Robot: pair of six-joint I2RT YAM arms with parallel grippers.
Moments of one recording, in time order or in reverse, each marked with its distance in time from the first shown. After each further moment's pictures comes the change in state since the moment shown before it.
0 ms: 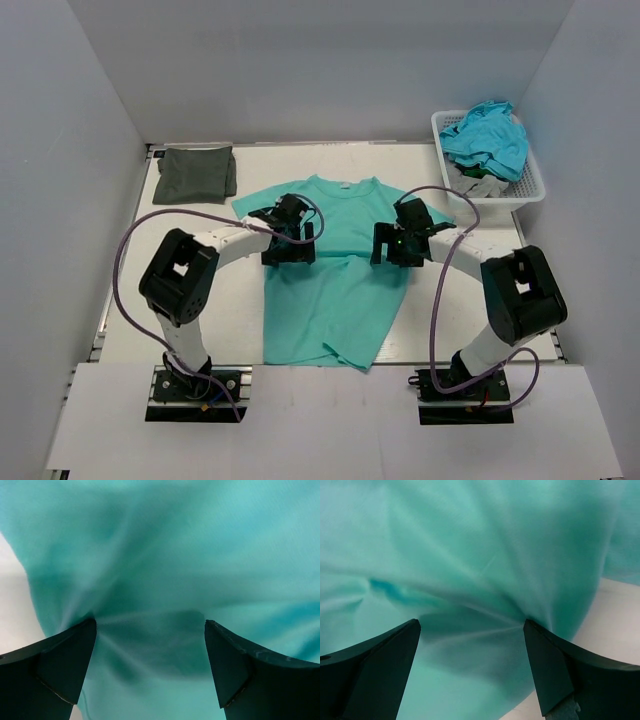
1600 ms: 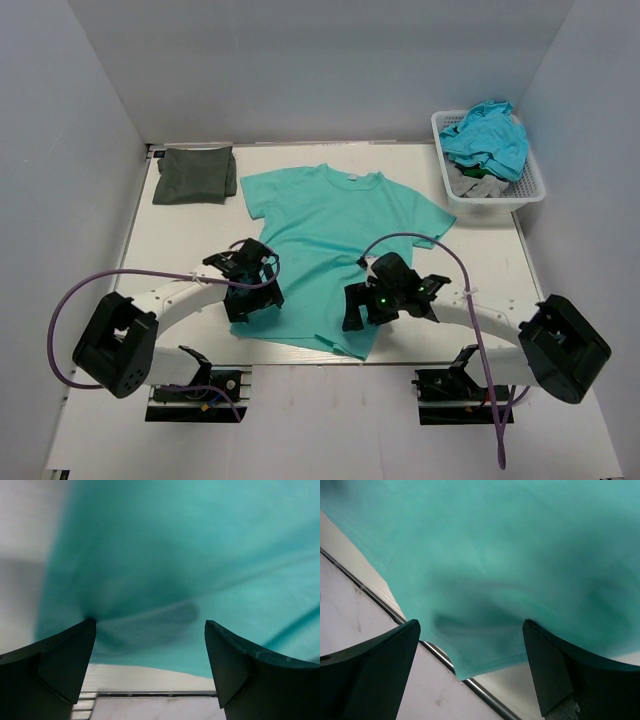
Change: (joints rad) left arm 0.013 -0.492 -0.479 -0.133 0.070 -0.307; right arm 0.416 -0.324 -0.326 0.053 -0.213 0.092
